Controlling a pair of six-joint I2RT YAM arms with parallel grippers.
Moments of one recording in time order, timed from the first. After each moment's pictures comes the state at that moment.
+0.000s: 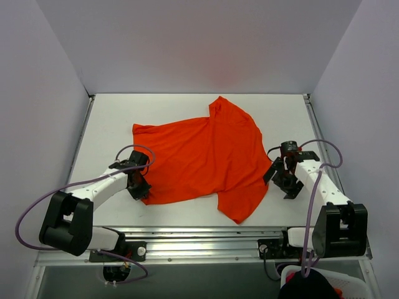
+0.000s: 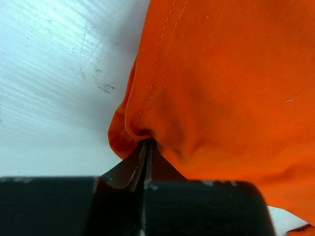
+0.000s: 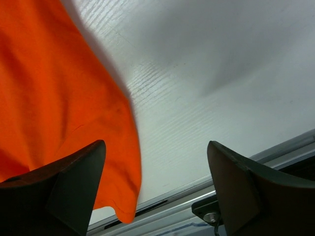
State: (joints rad) left arm -0.35 1.36 0.69 -0.67 -0.15 -0.96; right arm 0.03 1.26 0.80 -0.92 0.11 0.74
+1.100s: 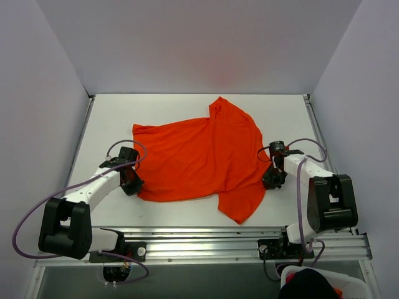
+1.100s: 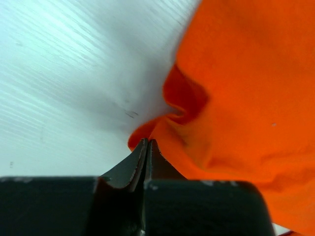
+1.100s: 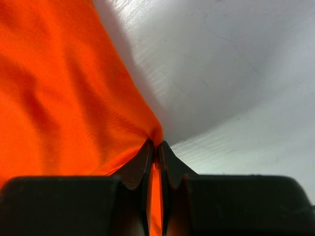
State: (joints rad) left arm -0.24 1.33 0.72 -0.67 -0.15 -0.88; right arm 0.09 1.50 0.76 -0.65 0.09 0.76
